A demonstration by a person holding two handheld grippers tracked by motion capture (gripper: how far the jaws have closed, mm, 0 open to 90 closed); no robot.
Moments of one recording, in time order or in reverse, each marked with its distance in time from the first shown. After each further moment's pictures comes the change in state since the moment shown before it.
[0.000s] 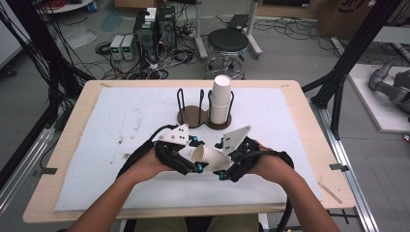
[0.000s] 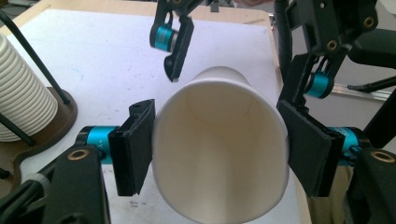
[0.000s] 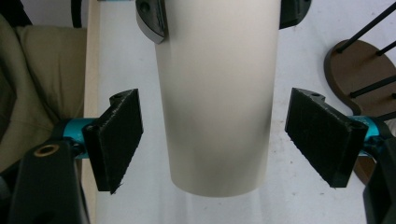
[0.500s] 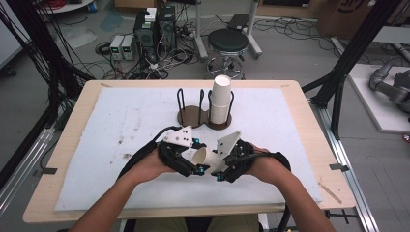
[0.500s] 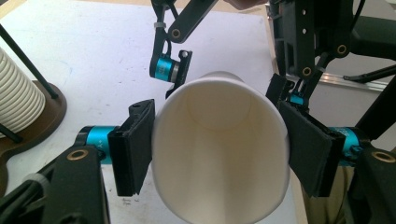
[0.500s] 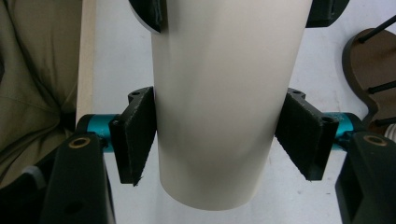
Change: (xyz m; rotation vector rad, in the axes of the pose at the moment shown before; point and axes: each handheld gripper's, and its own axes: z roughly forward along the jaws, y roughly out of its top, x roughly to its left) left arm -0.002 0.001 0.006 0.031 -0.014 0.000; right arm 0.003 0.001 0.015 0.077 0.014 -0.046
